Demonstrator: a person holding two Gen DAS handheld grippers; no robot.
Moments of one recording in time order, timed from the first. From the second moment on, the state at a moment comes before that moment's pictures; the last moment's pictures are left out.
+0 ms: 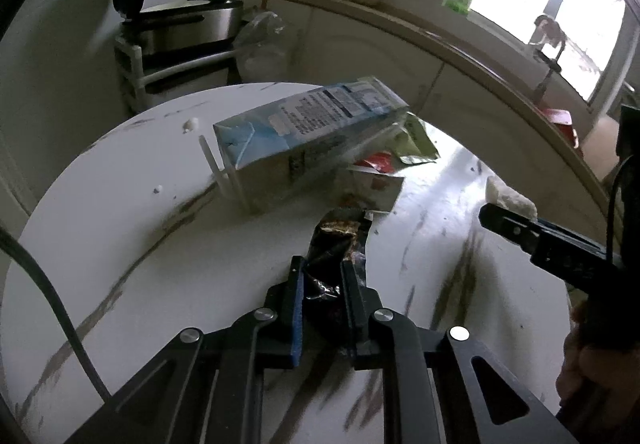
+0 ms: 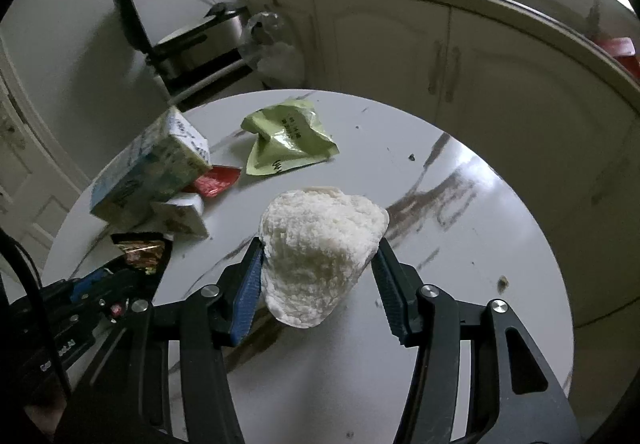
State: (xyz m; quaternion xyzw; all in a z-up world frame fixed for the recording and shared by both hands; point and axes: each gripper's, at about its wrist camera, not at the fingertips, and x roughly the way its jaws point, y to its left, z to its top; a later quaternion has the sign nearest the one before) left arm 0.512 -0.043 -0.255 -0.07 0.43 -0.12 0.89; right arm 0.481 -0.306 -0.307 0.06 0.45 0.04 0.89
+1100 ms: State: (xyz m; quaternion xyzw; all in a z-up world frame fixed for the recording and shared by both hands) left arm 0.344 -0.172 -0.126 0.02 0.30 -0.25 0.92; right arm 0.293 -0.411 -0.208 0.13 0.32 -0.02 0.94
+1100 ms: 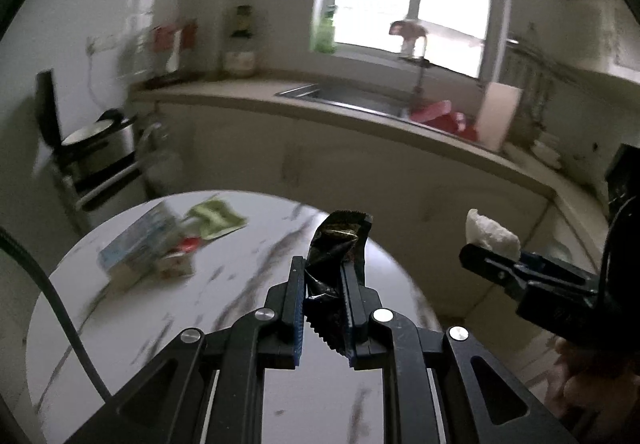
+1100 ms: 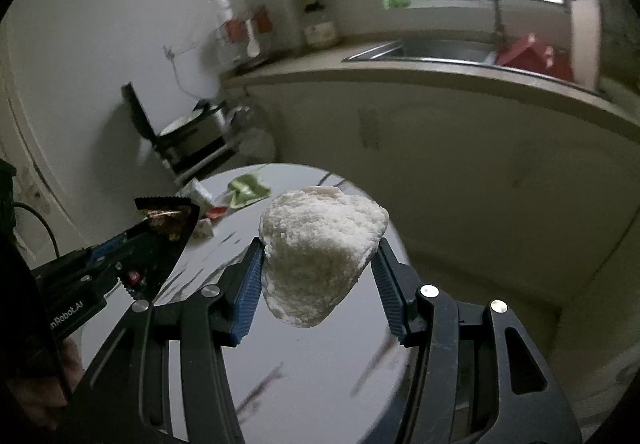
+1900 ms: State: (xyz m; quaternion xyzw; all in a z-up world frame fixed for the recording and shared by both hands) left arm 0.363 -0.389 -0.170 0.10 0.35 -0.37 0.86; right arm 0.198 -0.603 -0.265 0.23 0.32 -0.16 0.90
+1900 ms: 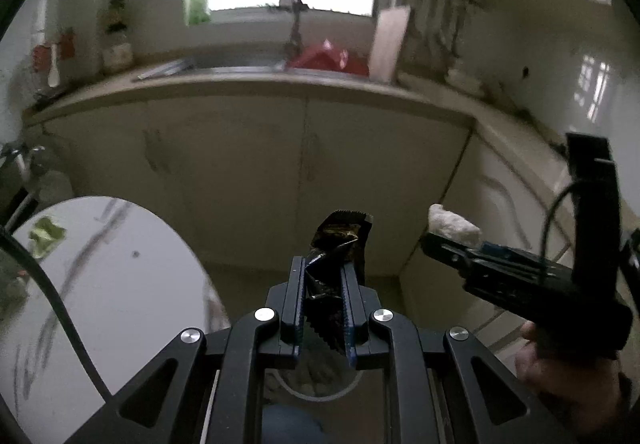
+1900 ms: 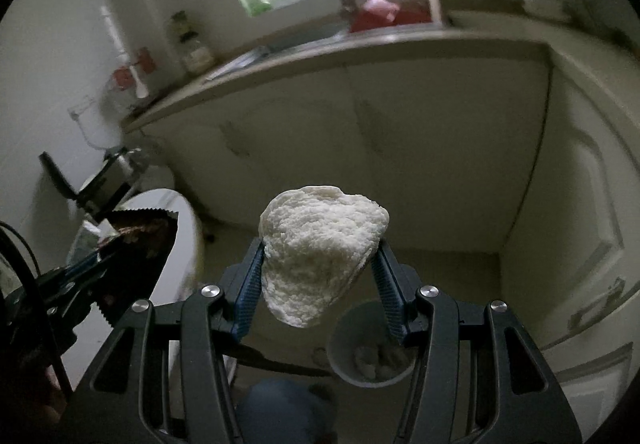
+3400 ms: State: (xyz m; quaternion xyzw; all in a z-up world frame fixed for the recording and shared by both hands) left arm 0.471 -0.568 -0.318 0.19 0.47 -0.30 0.81; right arm 0.253 -0.674 -0.468 0.38 0.46 -0.20 0.78
